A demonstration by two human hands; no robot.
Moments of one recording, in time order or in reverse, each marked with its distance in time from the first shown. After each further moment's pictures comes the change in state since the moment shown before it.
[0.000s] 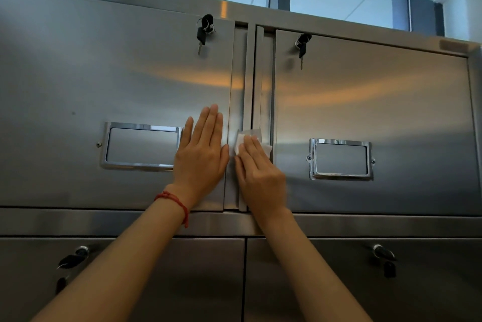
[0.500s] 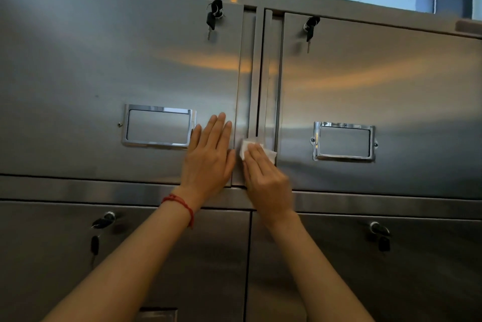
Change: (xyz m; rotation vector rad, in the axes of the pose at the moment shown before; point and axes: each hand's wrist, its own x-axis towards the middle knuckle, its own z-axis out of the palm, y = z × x) left_hand -0.039 0.016 -0.025 -0.081 -0.136 -0.023; right_hand -0.033 -0.014 -0.029 0.001 -0.149 -0.022
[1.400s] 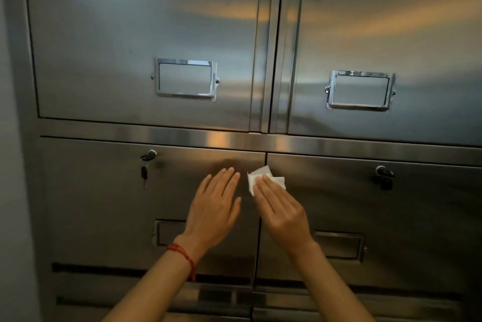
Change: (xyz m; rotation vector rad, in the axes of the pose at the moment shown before) left_hand -0.173 0.051 -0.034 -0.044 -0.236 -0.070; right_hand -0.129 -0.049 -0.063 0.126 -0.178 -0.161
